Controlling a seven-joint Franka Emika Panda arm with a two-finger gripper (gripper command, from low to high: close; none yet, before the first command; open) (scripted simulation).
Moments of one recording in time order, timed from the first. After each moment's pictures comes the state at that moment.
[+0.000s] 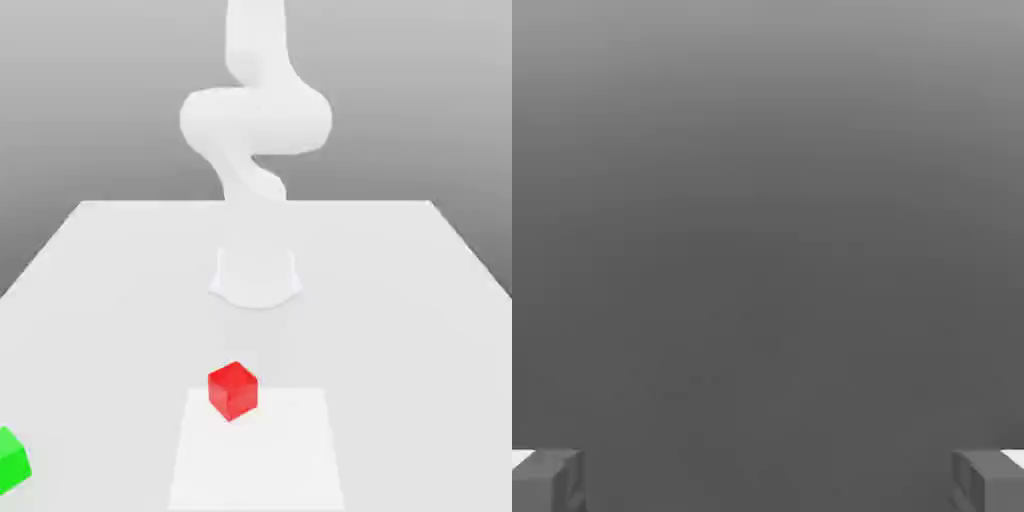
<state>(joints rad) 0.02 -0.74 -0.03 -2.36 -0.01 2.35 0.73</state>
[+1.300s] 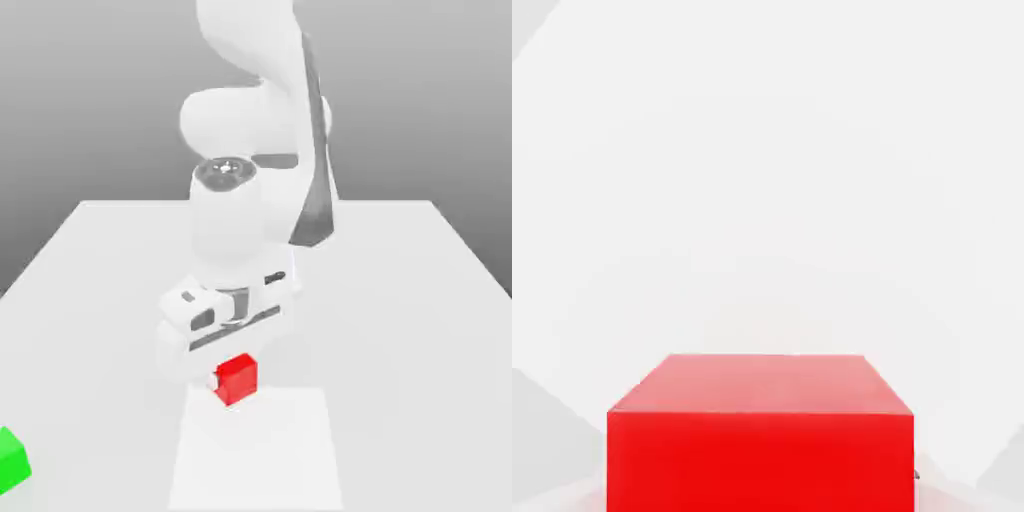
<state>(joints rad) 0.04 -0.05 -0.15 -2.92 -0.02 2.87 0.05</state>
